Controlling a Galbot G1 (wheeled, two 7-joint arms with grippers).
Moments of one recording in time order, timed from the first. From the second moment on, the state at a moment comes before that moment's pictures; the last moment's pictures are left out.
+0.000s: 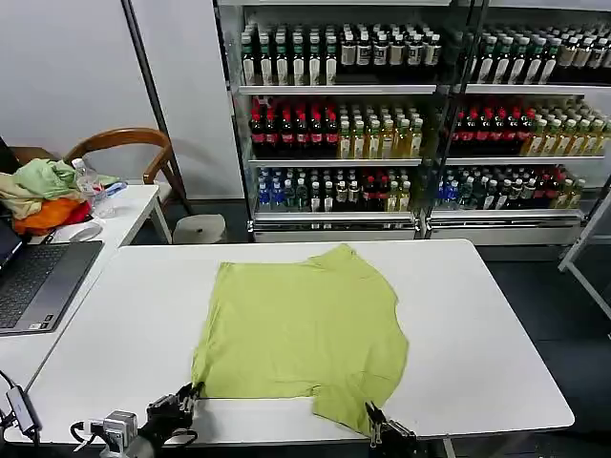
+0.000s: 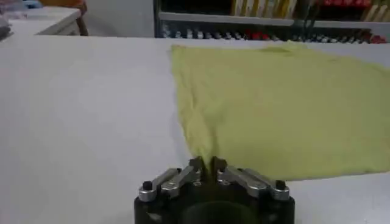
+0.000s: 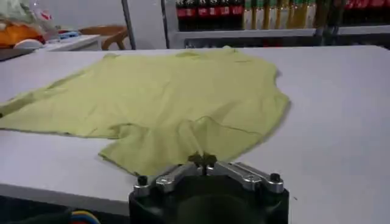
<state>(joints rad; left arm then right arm) 1.66 -0.95 -0.52 -2.10 -0.66 0.43 -0.14 -1.69 1.07 0.19 2.17 0.33 -0.24 0.27</state>
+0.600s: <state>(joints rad) 1.81 -0.93 -0.57 -2.22 -0.63 0.42 -0.13 -1.91 1.05 0.32 2.29 0.27 -0.19 0.18</state>
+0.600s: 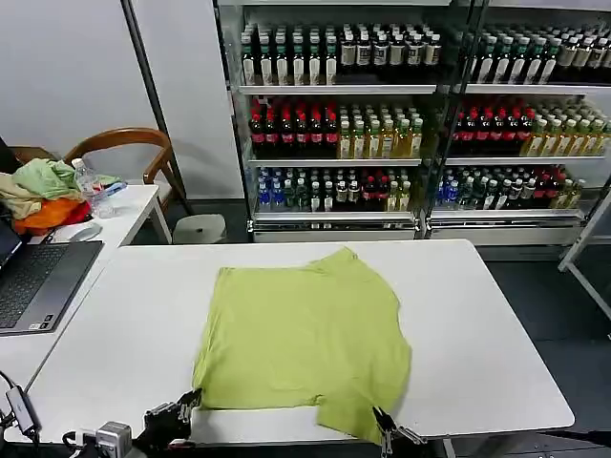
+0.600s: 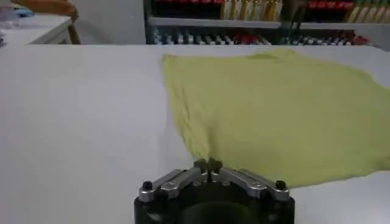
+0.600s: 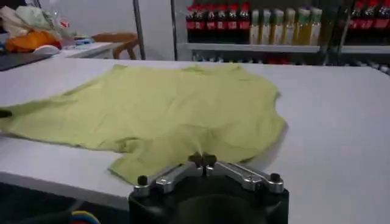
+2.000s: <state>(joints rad) 1.63 -0.87 -0.55 -2.09 -0.68 0.25 -0.03 -1.48 1.04 0.29 2.13 0.40 -0.28 0.19</state>
